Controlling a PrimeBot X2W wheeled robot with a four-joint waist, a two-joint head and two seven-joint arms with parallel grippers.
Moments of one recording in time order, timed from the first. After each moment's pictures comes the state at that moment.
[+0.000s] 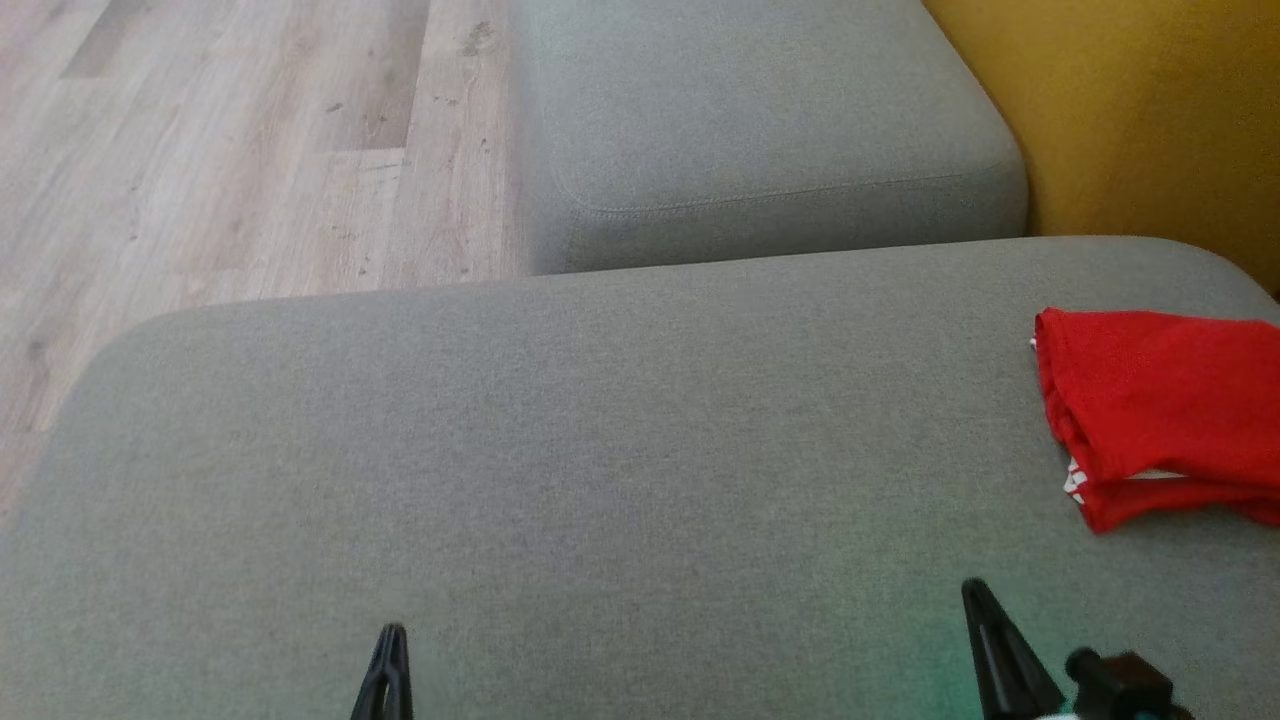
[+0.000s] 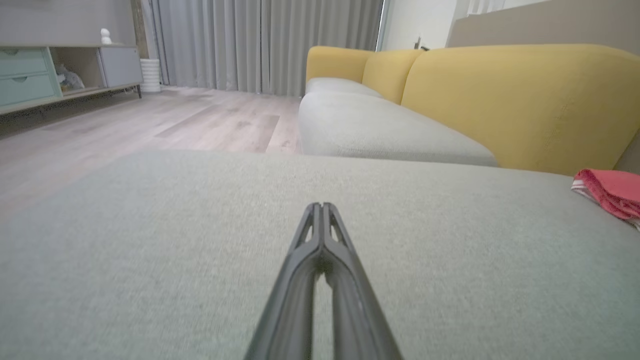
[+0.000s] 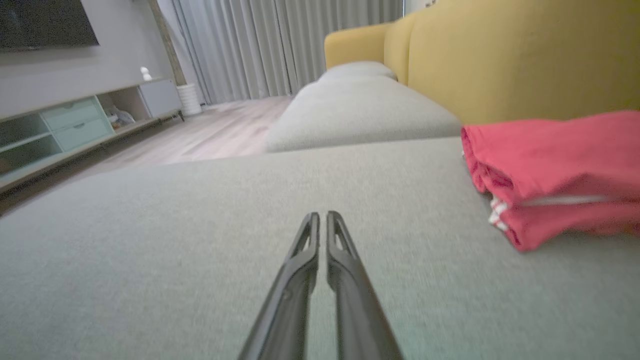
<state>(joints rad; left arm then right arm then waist) 0.23 0.05 -0.20 0.21 -0.21 0.06 -0.25 0.19 -0.05 0.09 0.29 0.12 0.13 -0.25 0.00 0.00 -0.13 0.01</state>
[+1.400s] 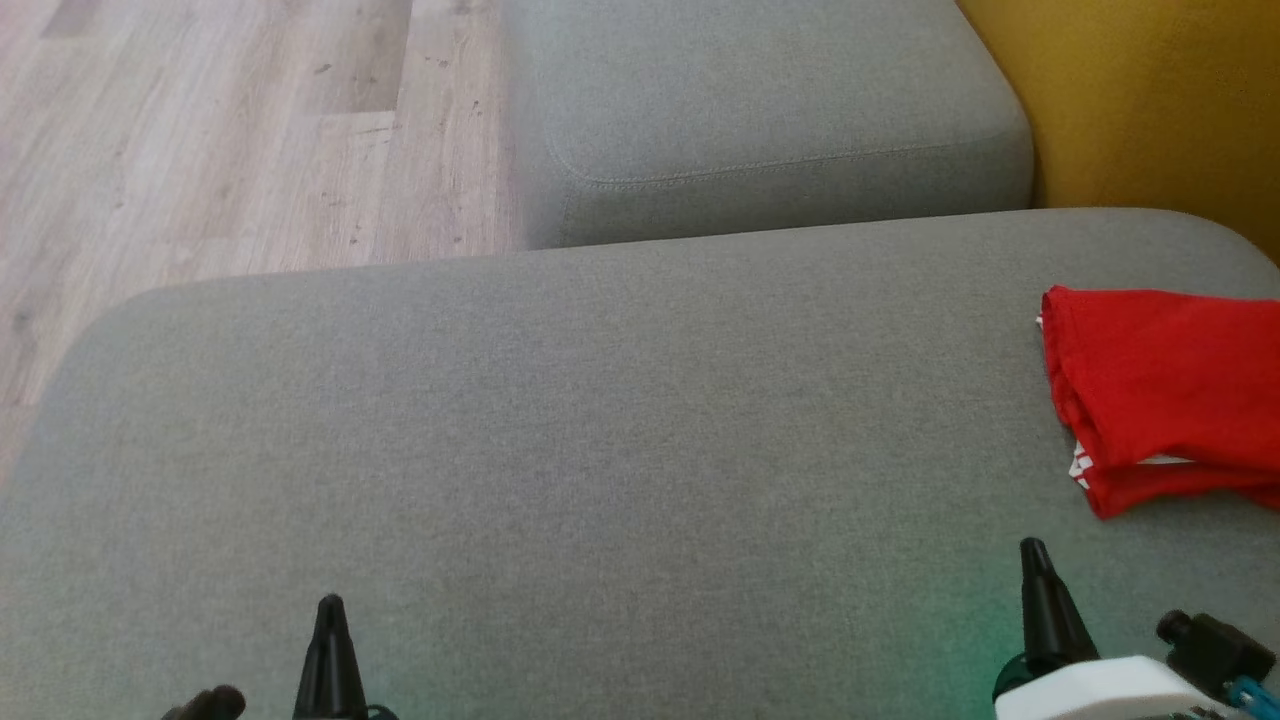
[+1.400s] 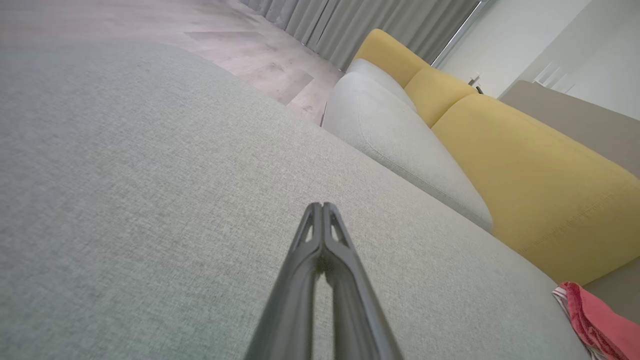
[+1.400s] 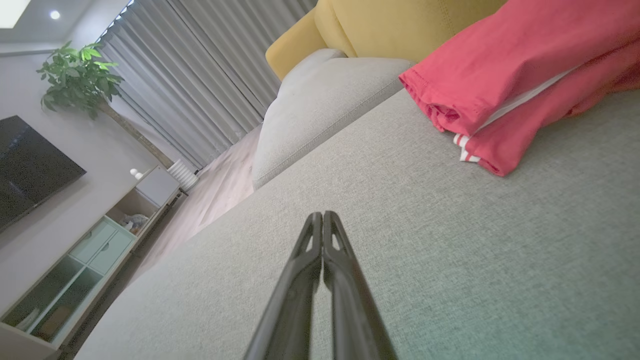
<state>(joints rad) 0.16 0.06 -0.13 0.23 -0.68 0.01 -0.15 0.14 -0.05 0.05 0.30 0.62 0.13 -0.15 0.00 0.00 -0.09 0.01</state>
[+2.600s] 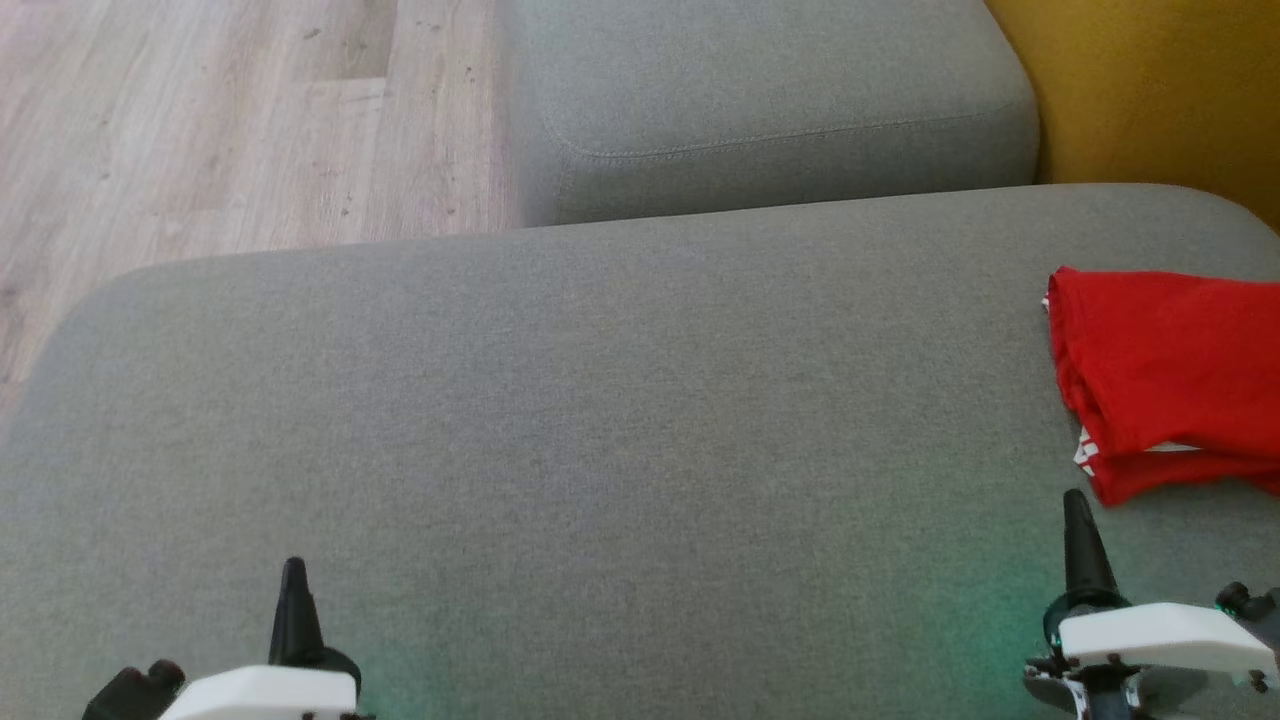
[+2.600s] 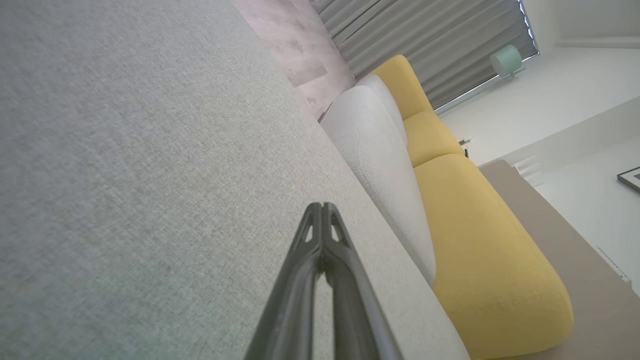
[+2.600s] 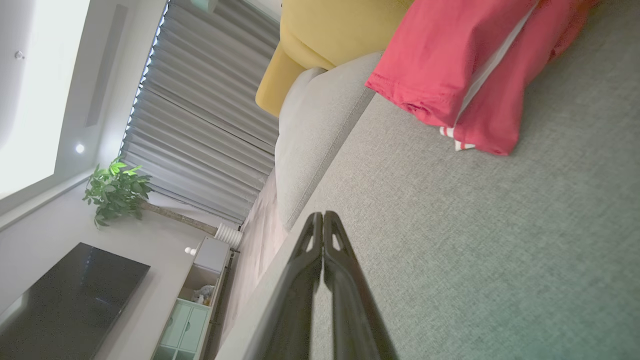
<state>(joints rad) 0.07 0.06 -0.06 0.25 -1.09 -0.05 -0.04 0.05 -0.05 -0.01 0.29 1.06 0.13 -0.05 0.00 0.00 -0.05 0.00</state>
